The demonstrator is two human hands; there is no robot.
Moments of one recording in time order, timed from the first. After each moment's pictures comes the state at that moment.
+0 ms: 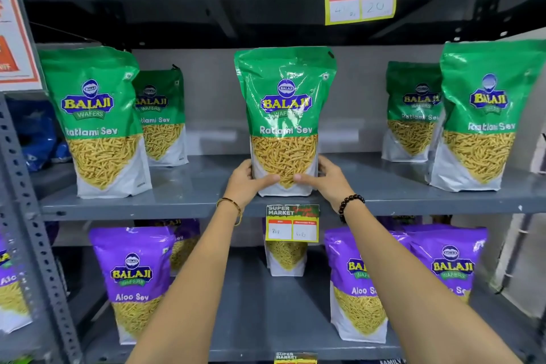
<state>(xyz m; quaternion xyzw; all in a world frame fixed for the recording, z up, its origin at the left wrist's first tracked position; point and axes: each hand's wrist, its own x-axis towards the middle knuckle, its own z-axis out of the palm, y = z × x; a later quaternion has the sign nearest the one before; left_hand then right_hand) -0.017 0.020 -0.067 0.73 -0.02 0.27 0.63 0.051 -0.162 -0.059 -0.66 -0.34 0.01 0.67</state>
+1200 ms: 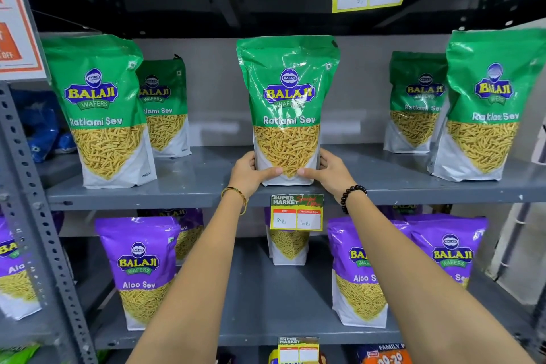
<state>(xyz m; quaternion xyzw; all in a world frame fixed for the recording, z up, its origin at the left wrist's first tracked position) -0.025 0.016 -0.064 0.73 0.01 0.28 0.62 0.044 -0.158 -0.058 -0.69 -0.32 0.02 0.65</state>
